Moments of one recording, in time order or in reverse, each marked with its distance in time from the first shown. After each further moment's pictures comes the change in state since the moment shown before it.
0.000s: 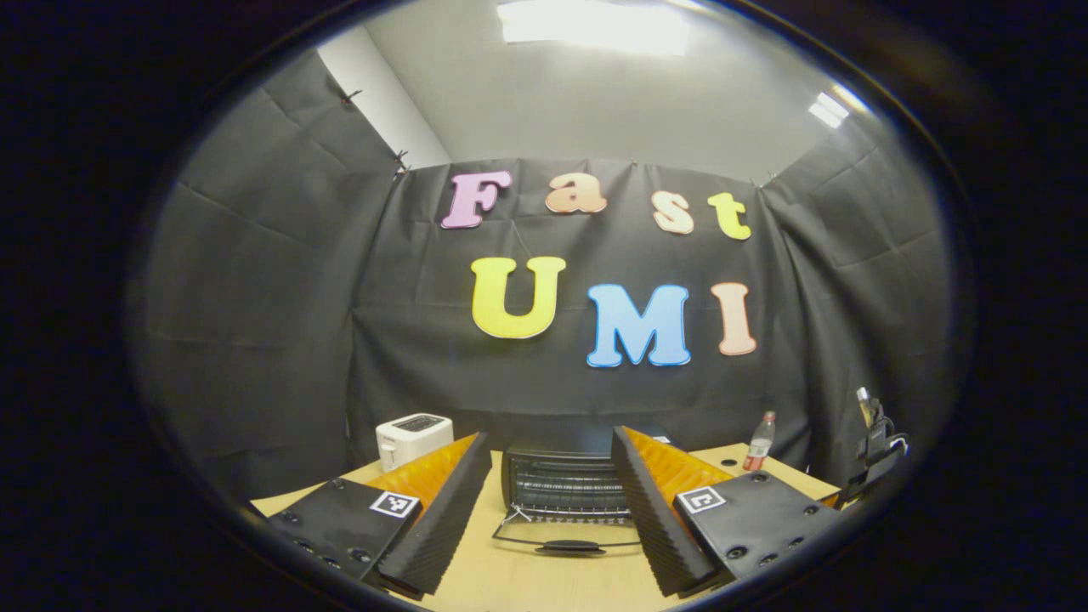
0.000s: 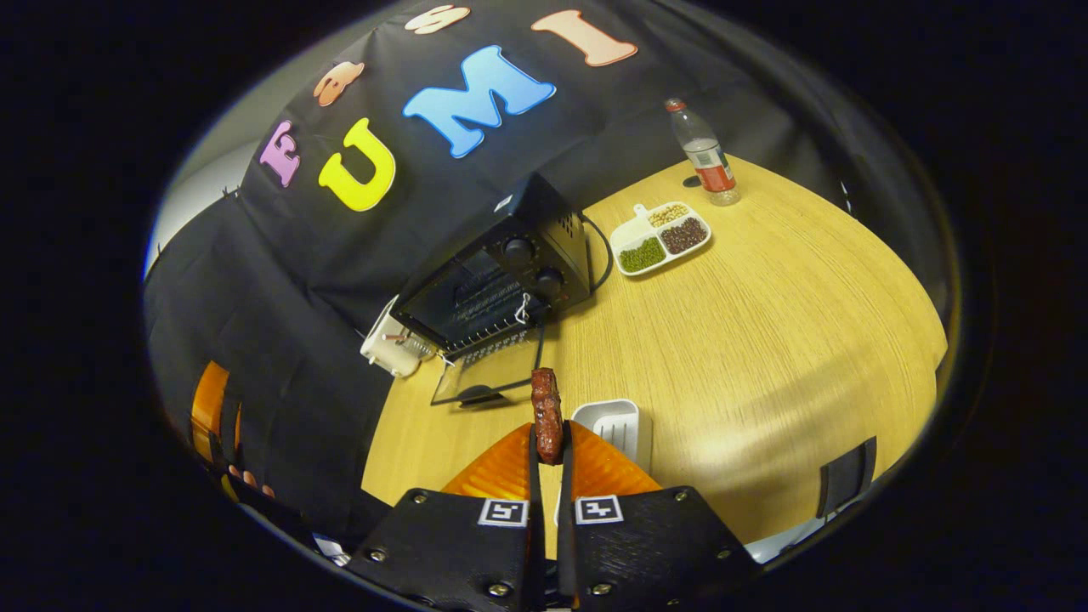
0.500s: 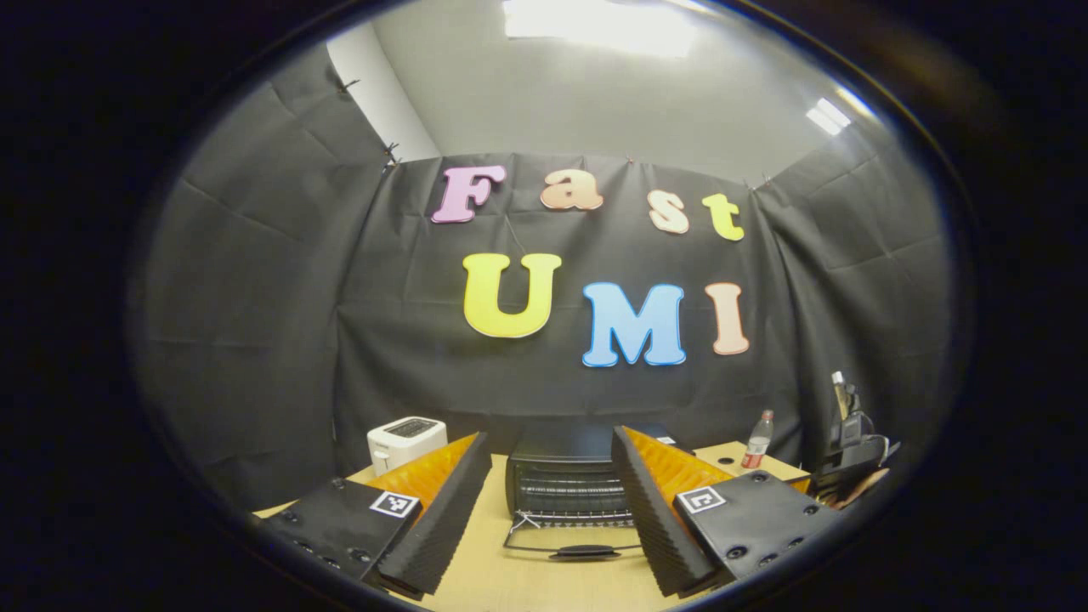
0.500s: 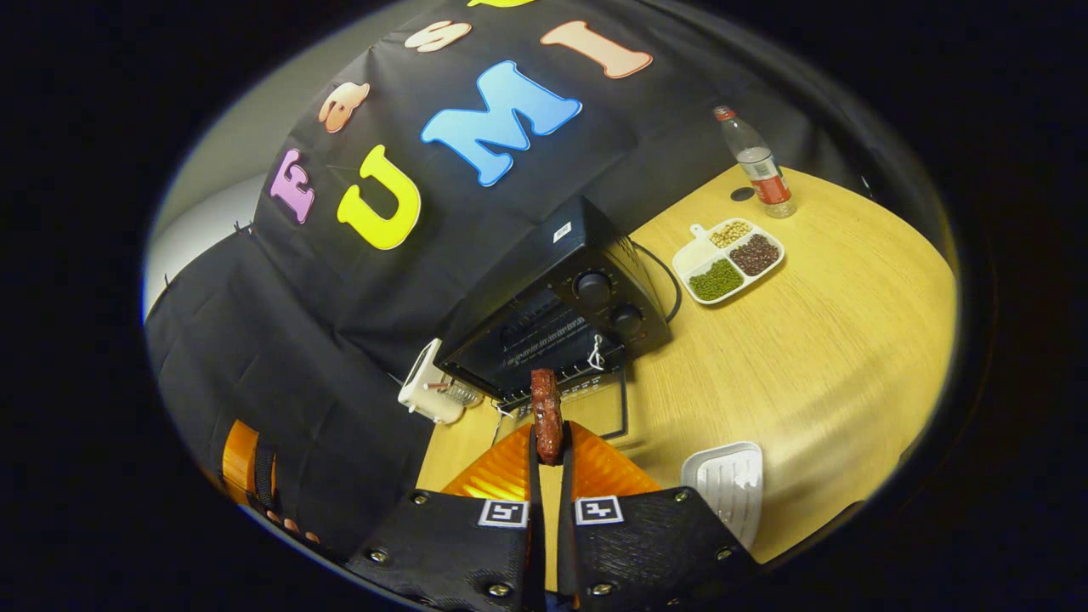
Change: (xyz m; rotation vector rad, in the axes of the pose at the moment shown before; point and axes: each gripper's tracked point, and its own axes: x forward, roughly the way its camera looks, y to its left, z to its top) left arm 0.024 0.041 0.003 -0.006 0.005 -0.059; right arm 0.065 0.078 0.029 0.069 -0.110 0.093
